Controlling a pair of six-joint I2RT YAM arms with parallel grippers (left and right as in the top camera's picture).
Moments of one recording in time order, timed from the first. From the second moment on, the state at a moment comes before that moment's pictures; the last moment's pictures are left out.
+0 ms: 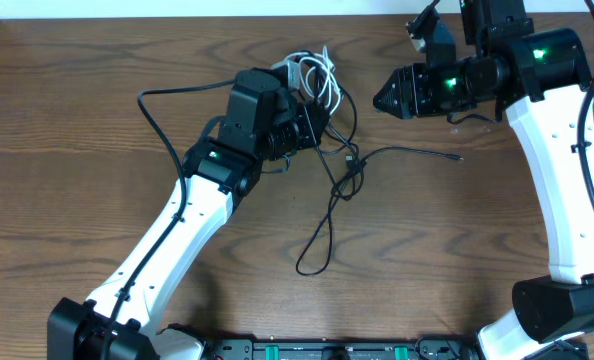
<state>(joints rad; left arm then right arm) -0.42 1.47 1.15 -0.30 0.37 -0.70 0.23 1.76 1.98 -1.33 -0.52 0.15</state>
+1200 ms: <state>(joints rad) -0.42 1.47 1.15 -0.50 0.44 -0.73 0.23 1.76 1.98 -1.54 -0.48 0.16</state>
